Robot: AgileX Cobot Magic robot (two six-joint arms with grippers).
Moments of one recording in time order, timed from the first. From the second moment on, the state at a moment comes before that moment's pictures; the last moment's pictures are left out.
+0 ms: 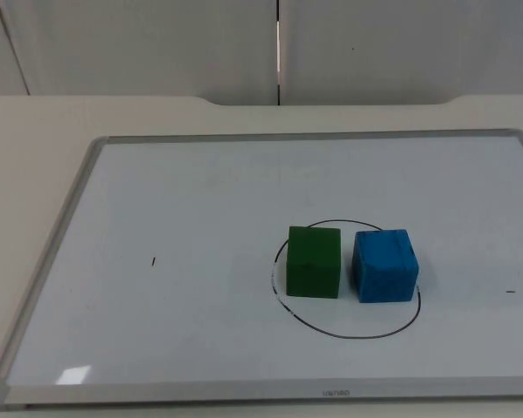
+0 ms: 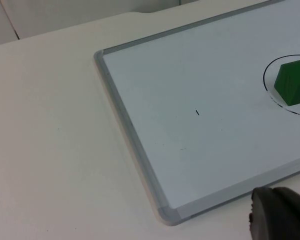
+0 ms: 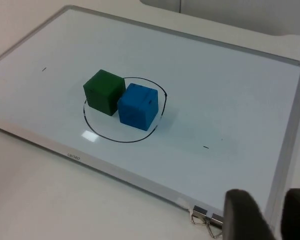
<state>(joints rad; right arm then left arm) 0.41 0.00 -0.53 -0.01 1.08 -0.03 -0.35 0.00 -0.50 0.02 1.09 0.02</state>
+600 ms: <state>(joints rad) 0.41 0.00 -0.53 -0.01 1.08 -0.03 -0.35 0.00 -0.50 0.02 1.09 0.02</state>
